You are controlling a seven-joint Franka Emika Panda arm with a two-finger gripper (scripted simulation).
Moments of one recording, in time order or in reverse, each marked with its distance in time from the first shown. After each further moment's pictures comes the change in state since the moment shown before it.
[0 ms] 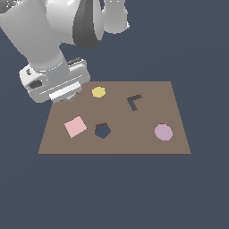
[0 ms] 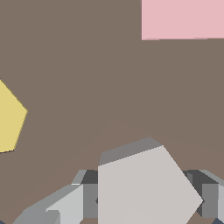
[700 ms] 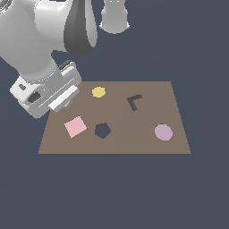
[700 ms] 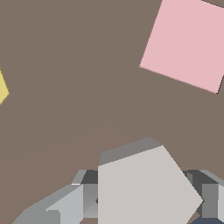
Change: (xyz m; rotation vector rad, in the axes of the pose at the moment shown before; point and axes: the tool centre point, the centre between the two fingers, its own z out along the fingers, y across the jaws) arm 0.024 0.029 -0.001 -0.001 0.000 -0.352
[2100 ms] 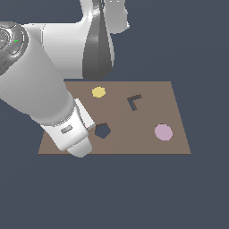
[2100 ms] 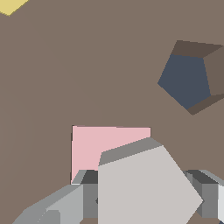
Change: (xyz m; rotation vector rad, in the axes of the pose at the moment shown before) arm 0.117 0.049 -0.004 -0.002 0.000 -1.259
